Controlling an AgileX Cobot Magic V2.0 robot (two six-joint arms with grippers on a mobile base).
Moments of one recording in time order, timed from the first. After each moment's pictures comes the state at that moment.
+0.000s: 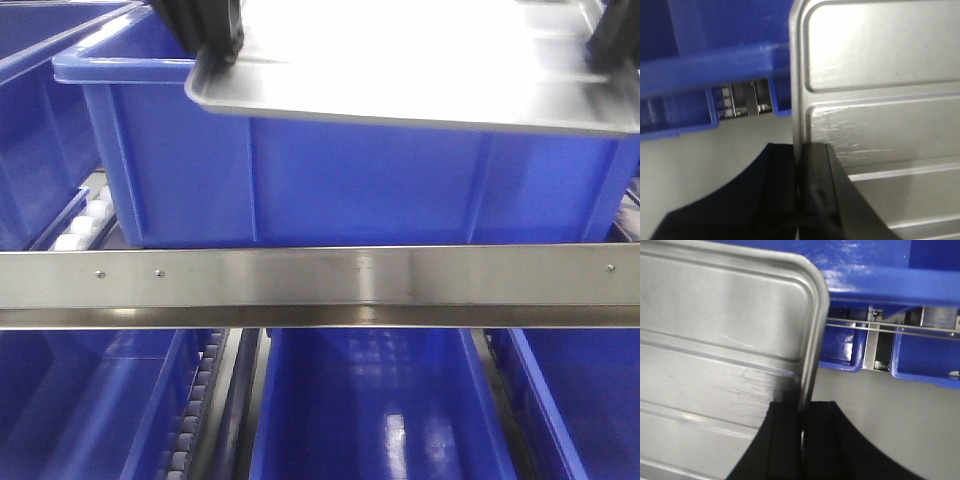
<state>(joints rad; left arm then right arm) -0.83 1.62 -1.62 0.24 1.14 -0.60 0.30 1.25 -1.15 0.02 0.91 0.28</state>
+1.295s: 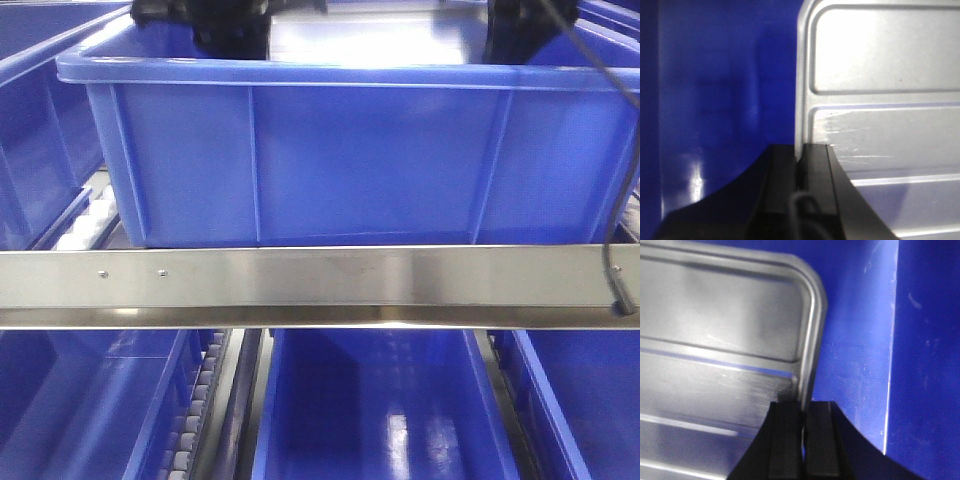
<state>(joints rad) -0.59 2.02 -1.88 0.25 0.73 -0.52 0.23 1.84 -1.66 -0.10 0.75 0.24</state>
